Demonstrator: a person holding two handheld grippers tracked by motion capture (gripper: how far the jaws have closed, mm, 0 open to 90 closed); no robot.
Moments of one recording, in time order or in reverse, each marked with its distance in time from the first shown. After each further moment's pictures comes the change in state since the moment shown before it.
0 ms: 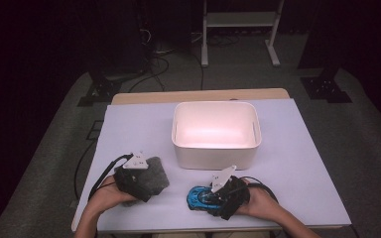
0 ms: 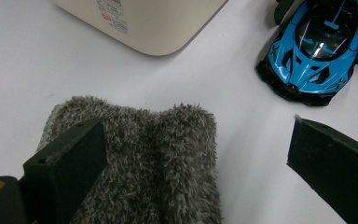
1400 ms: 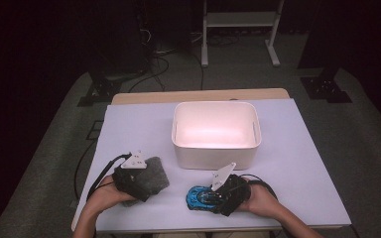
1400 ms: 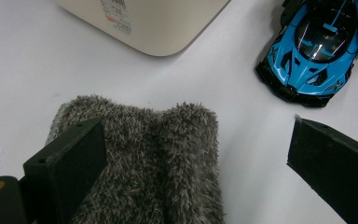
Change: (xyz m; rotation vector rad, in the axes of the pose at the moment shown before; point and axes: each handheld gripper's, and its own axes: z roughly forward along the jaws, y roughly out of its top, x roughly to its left) left arm 0.002 -0.001 -0.005 -0.008 0.004 0.001; right arm -0.004 0.004 -0.006 0.026 0.030 -0.005
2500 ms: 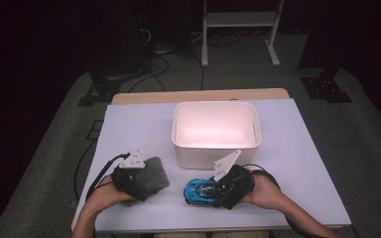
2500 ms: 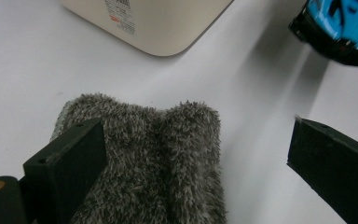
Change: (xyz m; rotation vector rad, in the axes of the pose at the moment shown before) left arm 0.002 -0.002 -0.001 -0.005 -0.004 -0.008; right arm -0.001 0.029 -0.044 -0.049 0.049 -0.005
